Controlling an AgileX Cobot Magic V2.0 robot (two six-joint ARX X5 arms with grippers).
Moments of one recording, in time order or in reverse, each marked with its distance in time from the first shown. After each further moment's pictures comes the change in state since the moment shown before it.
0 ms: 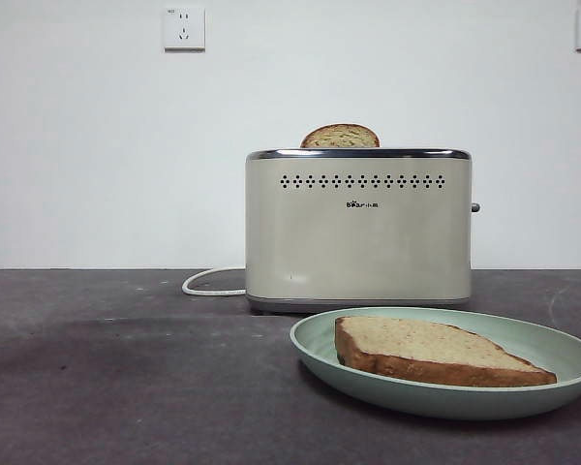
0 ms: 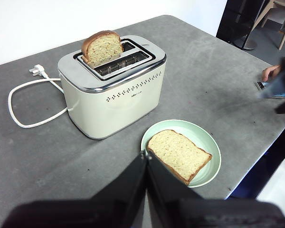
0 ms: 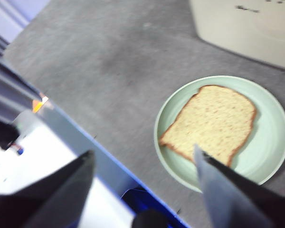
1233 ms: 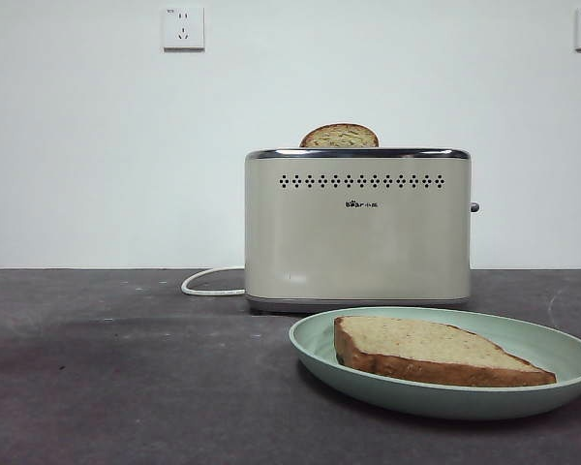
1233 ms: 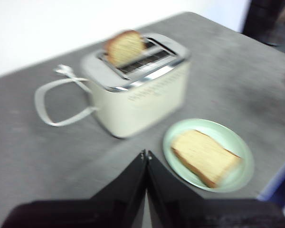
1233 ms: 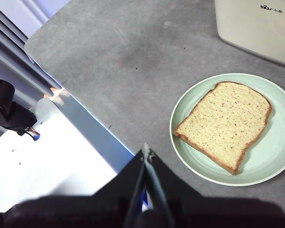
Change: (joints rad) left arm 0.000 0.000 0.000 0.009 -0.132 0.031; right arm 0.053 -0.087 0.000 -0.051 0.004 0.003
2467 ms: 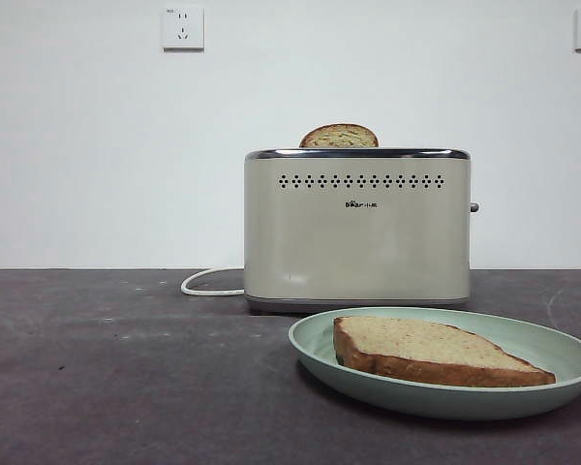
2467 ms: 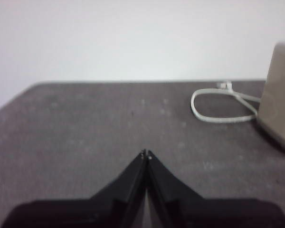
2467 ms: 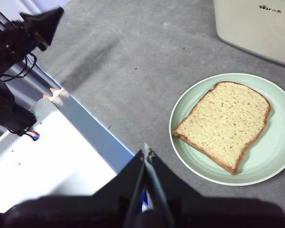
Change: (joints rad) left arm 0.623 -0.726 -1.252 0.874 0.023 -0.014; right arm 0.000 0.000 0.000 0.000 0.000 0.000
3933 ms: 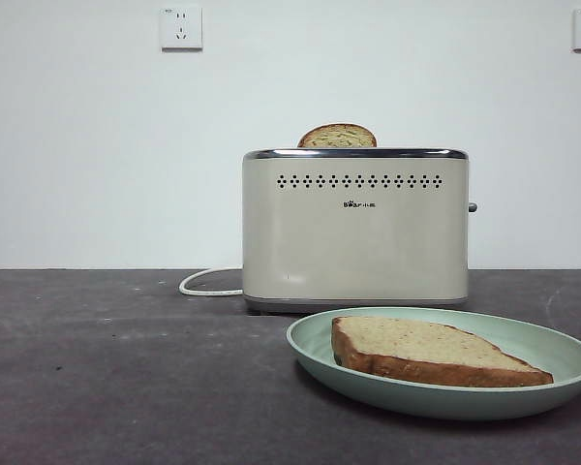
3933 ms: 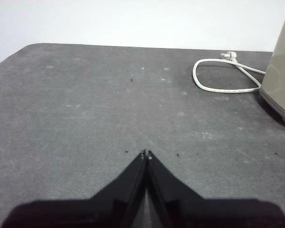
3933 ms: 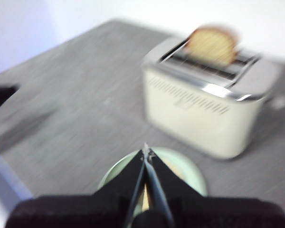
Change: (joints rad) left arm 0.006 -0.004 0.000 -0.119 0.000 -0.040; right arm -0.226 -0.114 -0.018 0.234 0.053 -0.162
